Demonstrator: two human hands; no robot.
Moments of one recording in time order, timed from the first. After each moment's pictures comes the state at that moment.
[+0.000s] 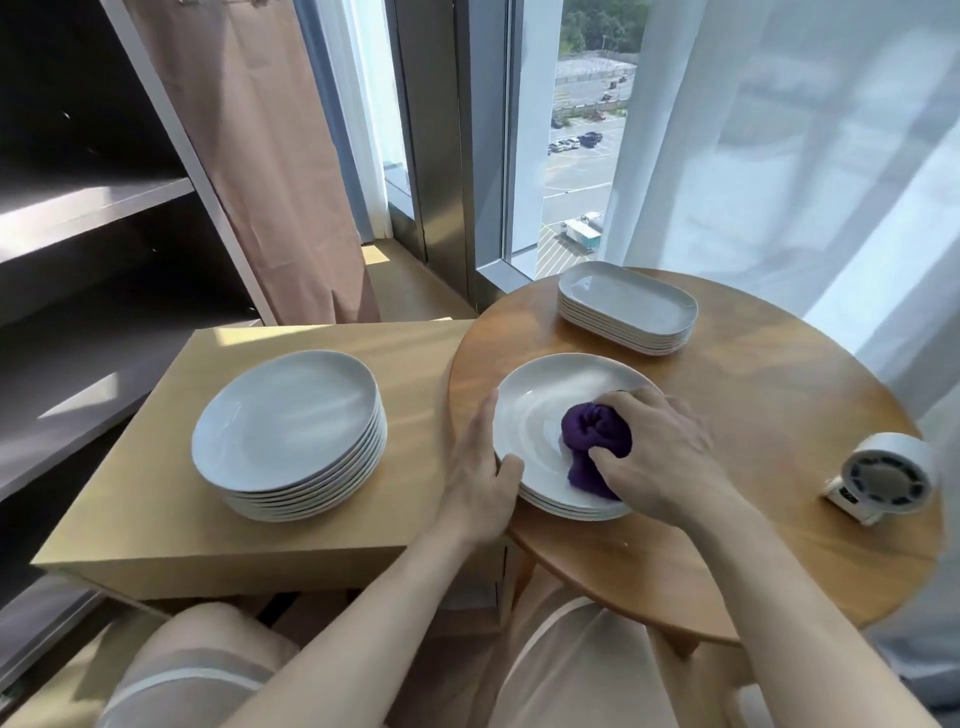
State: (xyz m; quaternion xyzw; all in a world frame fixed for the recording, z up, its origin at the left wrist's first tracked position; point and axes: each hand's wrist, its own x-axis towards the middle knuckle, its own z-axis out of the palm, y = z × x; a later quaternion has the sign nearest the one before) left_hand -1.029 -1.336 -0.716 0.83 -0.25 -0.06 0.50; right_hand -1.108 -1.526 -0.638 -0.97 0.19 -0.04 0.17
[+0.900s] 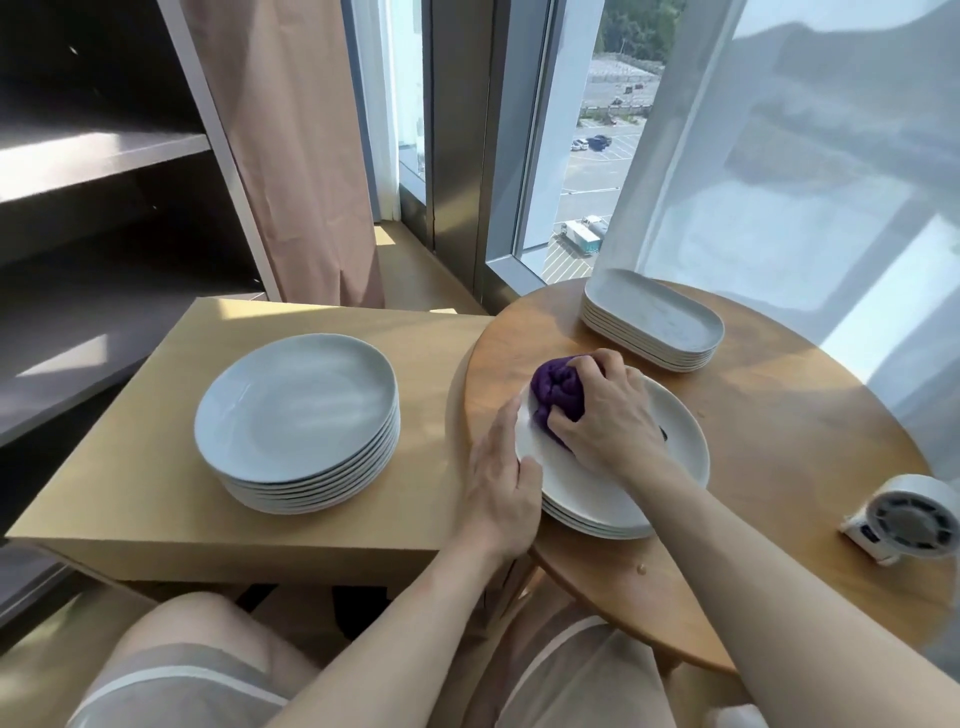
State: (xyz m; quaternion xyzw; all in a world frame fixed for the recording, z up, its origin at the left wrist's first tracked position) left_hand -1.029 -1.345 -0.738 0.81 -0.21 -0.06 0.54; right_hand -1.025 -1.503 -0.665 -0.98 0.15 -0.08 0.13
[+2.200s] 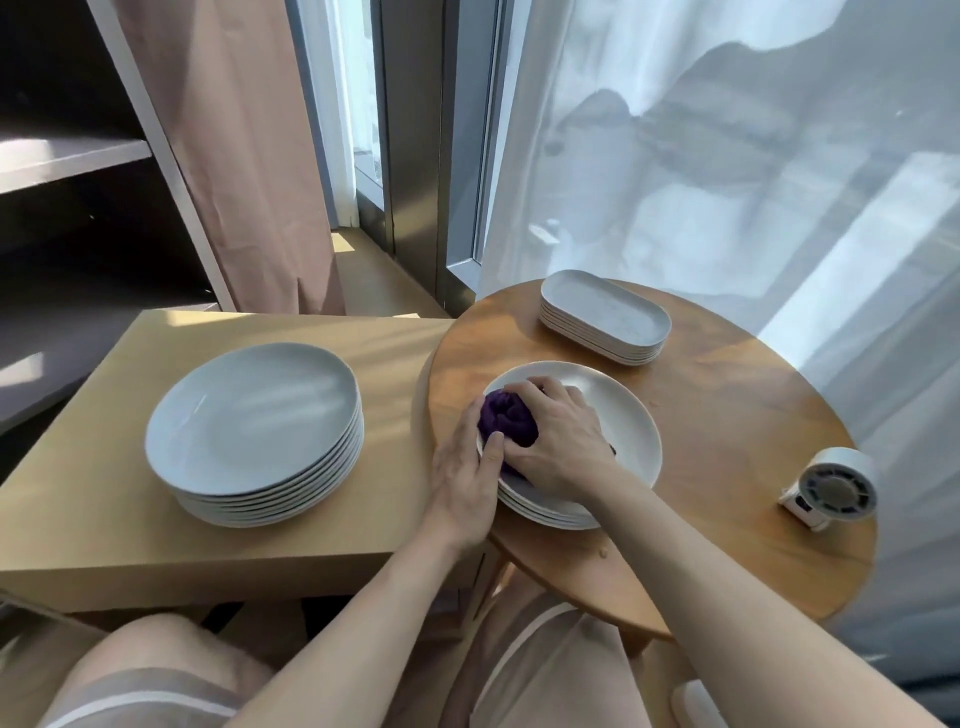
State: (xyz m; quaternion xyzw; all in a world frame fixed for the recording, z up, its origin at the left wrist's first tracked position) left_hand -1.025 -1.342 -0.727 0.79 -0.20 -0.08 0.58; right_hand -1.052 -1.485 -0.666 -0.97 0.09 -0.05 0.20
